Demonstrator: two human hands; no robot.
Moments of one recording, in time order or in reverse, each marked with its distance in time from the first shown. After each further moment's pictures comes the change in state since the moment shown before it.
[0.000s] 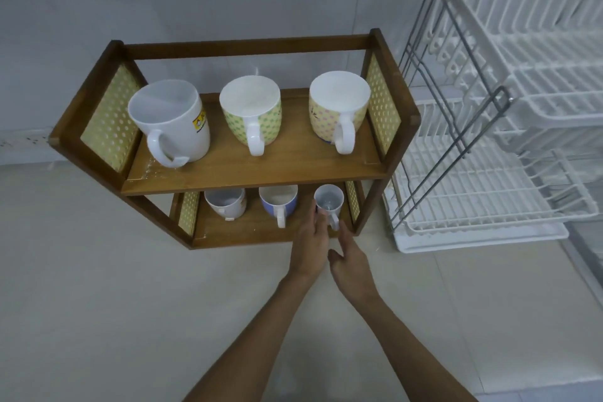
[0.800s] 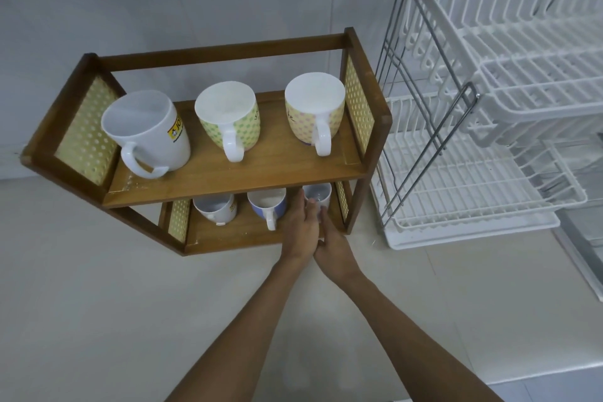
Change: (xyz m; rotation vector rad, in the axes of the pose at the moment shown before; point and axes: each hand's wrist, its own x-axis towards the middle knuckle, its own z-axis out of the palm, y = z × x) left_hand 0.030 0.000 0.010 0.109 0.071 0.028; right_hand 0.027 -0.012 -0.001 0.066 -0.065 -0.124
